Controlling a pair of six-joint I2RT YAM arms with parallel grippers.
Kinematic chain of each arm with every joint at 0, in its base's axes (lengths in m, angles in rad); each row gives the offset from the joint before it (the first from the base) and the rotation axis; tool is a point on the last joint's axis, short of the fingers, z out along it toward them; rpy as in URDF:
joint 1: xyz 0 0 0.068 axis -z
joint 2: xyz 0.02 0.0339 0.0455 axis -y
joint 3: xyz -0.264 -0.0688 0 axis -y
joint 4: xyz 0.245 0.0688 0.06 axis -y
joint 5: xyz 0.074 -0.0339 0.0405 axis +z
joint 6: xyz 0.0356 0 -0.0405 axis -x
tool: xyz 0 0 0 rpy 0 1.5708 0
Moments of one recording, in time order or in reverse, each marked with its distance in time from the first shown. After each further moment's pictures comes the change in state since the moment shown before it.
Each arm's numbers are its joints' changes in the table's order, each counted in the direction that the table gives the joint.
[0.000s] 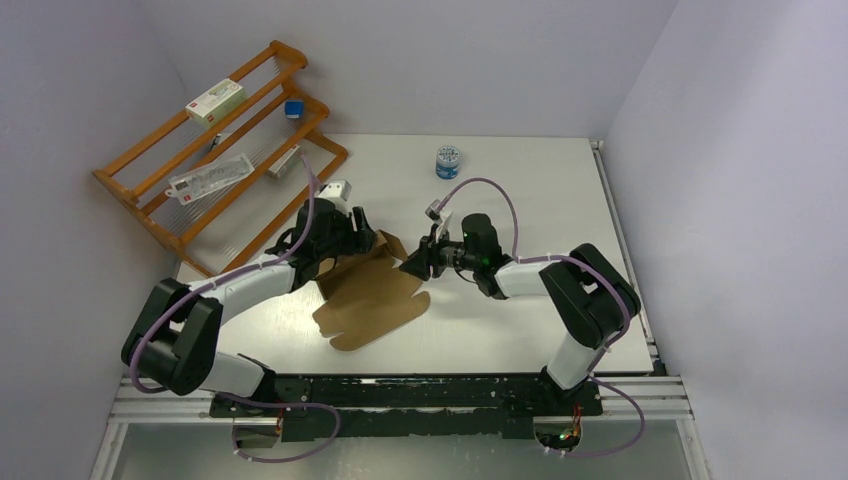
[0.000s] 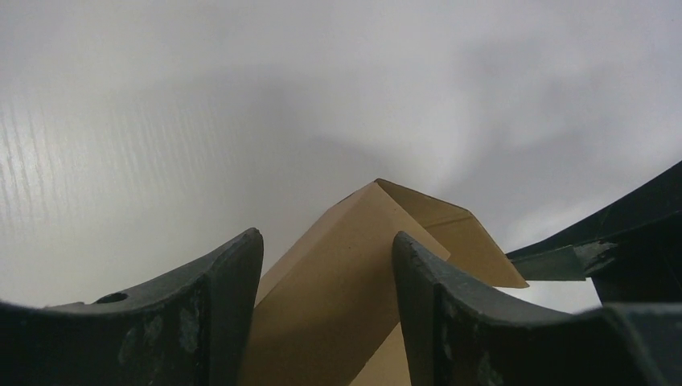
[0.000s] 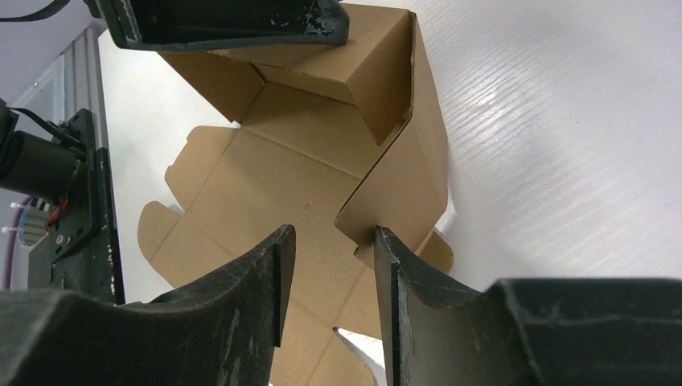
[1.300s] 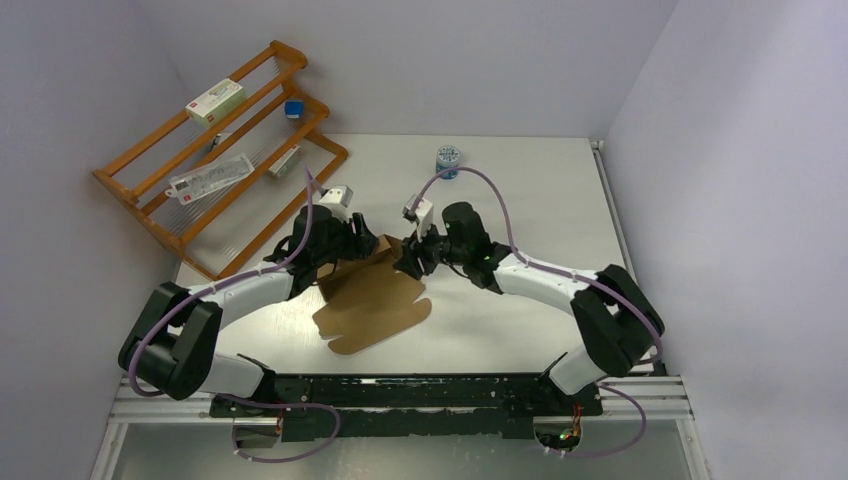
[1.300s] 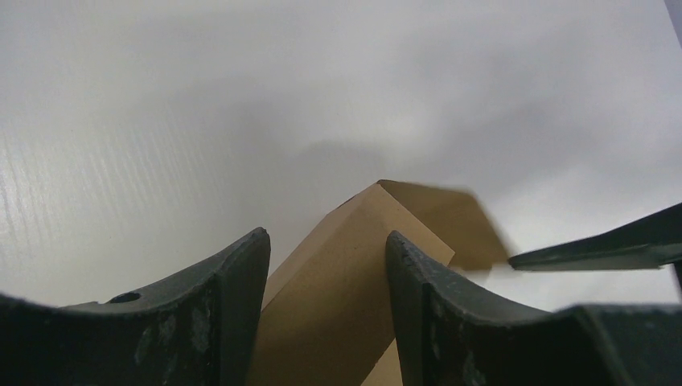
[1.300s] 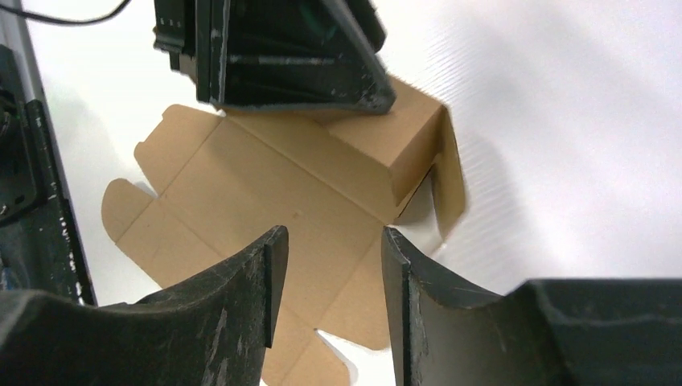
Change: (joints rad) left arm -0.001 0.021 -0.071 0.105 -0.073 -0.029; right arm -0.129 0.150 0.159 -0.443 -0.174 0.259
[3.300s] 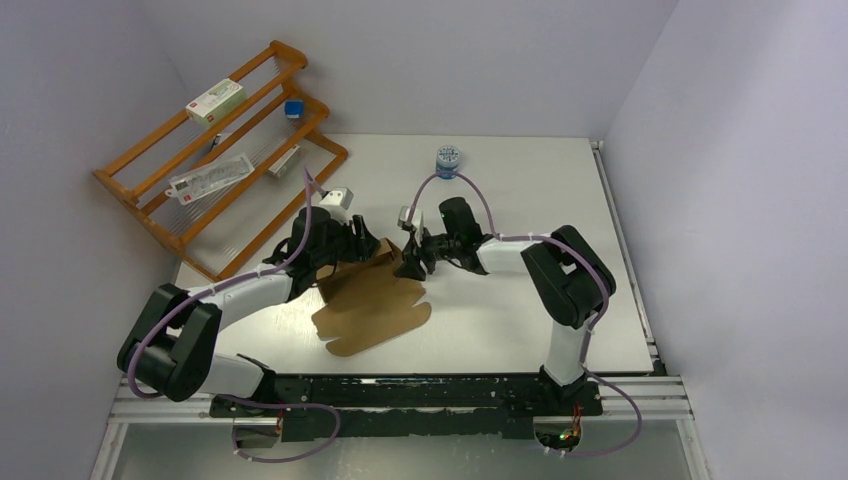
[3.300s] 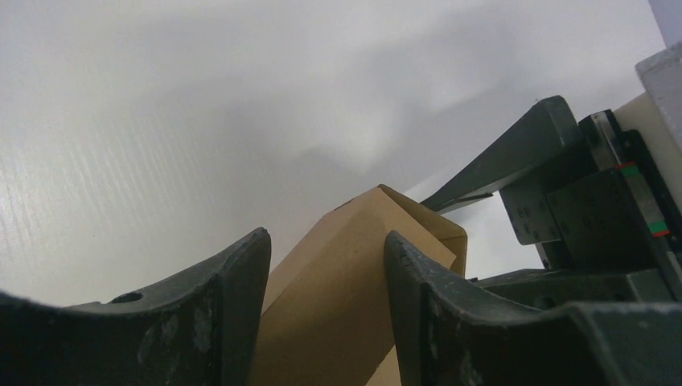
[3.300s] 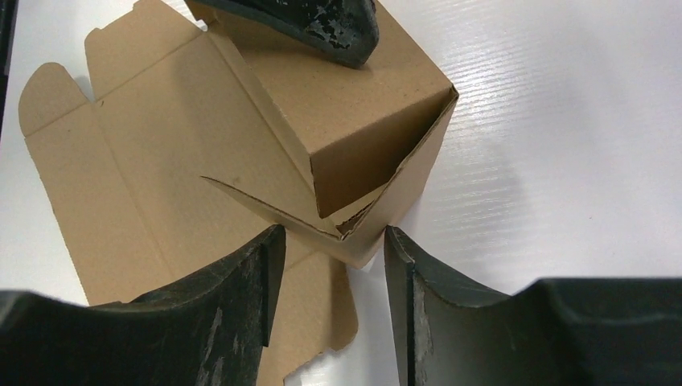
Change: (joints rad) left arm 0.000 0.010 -0.017 0.014 -0.034 0.002; right arm 0.125 -0.315 0.114 0.048 0.360 0.314
